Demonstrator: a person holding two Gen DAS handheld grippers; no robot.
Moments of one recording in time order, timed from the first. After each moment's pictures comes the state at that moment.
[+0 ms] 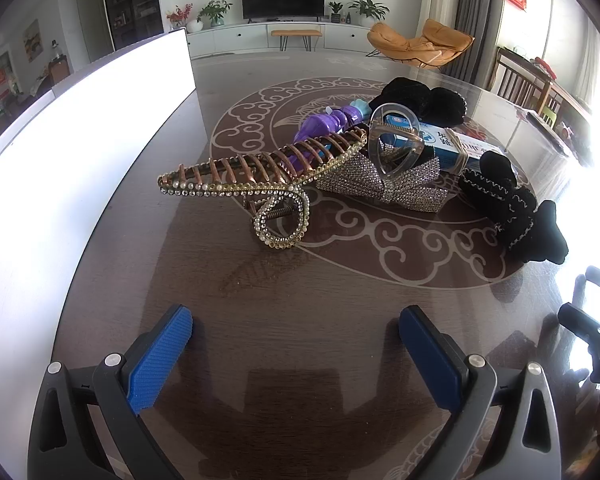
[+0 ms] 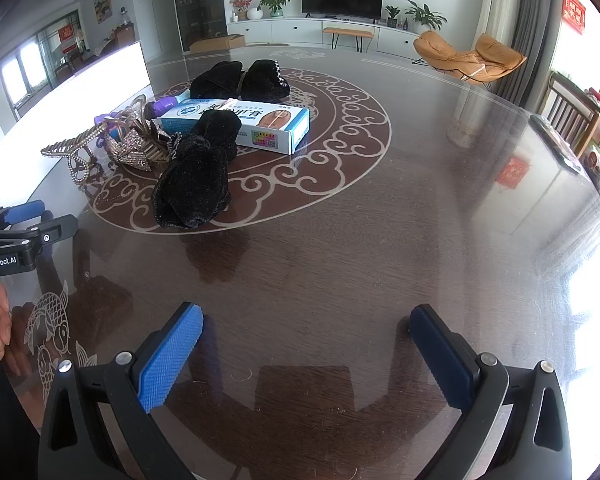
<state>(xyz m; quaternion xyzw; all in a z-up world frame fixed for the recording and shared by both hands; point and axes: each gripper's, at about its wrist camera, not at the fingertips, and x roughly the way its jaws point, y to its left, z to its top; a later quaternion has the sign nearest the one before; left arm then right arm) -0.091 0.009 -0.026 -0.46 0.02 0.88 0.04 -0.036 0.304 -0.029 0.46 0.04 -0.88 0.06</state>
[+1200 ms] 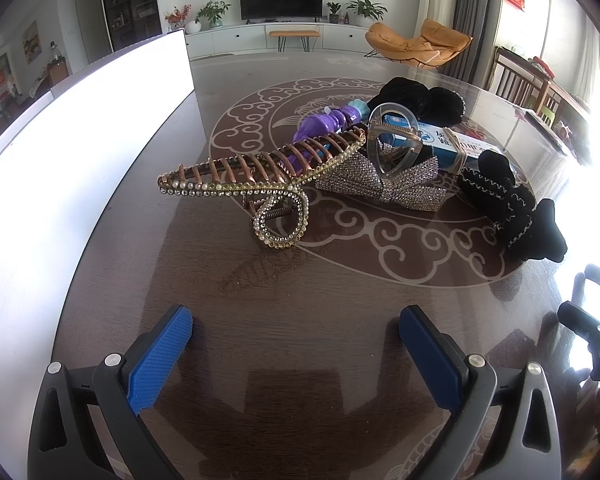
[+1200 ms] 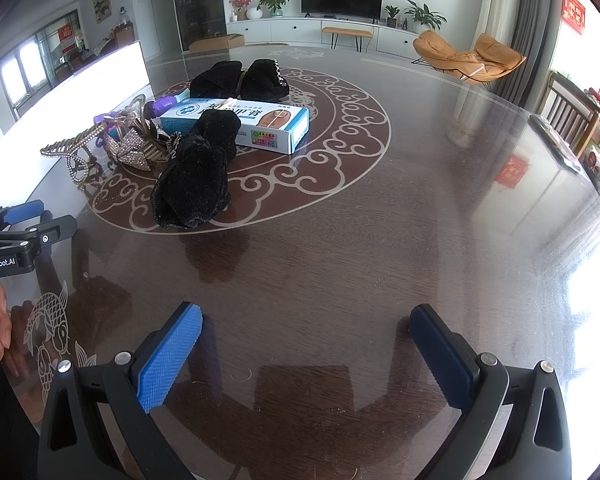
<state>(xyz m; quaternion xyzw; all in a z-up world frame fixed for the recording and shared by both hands) -0.088 0.011 -0.025 -0.46 0.02 0.88 0.04 -0.036 0.304 -0.031 0.46 0.04 -0.88 0.06</state>
